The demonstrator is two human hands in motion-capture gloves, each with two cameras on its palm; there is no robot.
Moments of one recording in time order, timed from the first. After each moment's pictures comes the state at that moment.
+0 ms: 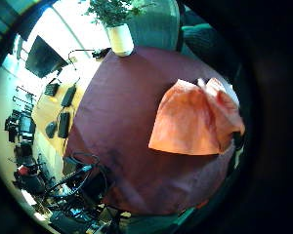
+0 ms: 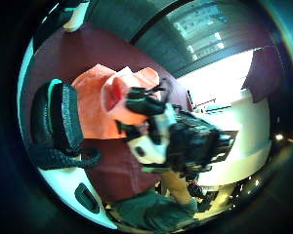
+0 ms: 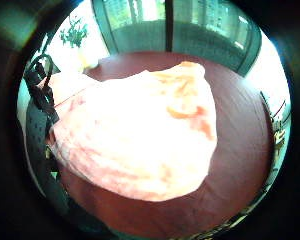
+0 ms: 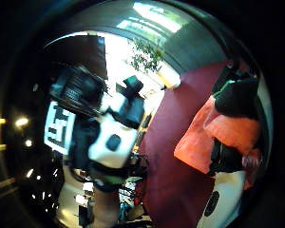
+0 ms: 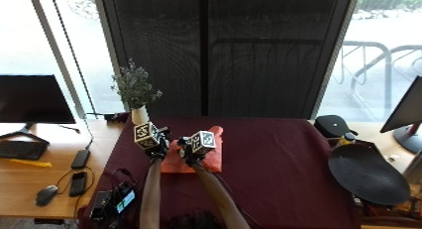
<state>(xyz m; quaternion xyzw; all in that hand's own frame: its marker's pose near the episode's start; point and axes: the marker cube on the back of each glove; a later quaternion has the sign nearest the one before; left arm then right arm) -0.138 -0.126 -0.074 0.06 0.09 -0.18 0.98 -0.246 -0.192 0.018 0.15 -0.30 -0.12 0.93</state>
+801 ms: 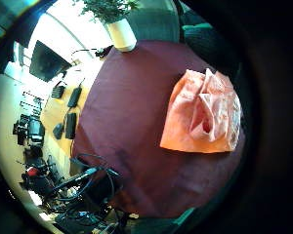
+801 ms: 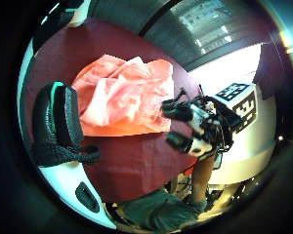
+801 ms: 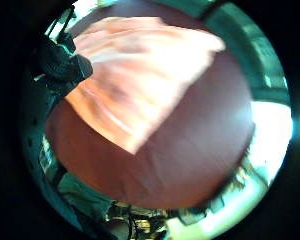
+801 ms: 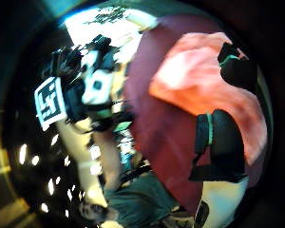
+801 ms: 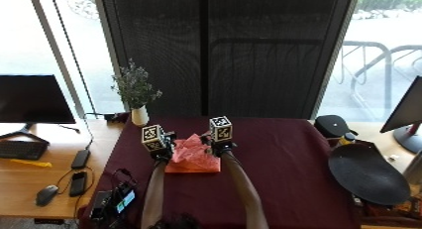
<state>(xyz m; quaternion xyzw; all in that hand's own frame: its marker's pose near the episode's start) -0.107 -0.108 -0.048 -0.04 0.09 -0.16 0.98 -0.128 -0.177 -0.007 -0.13 -0.11 -0.22 0.96</state>
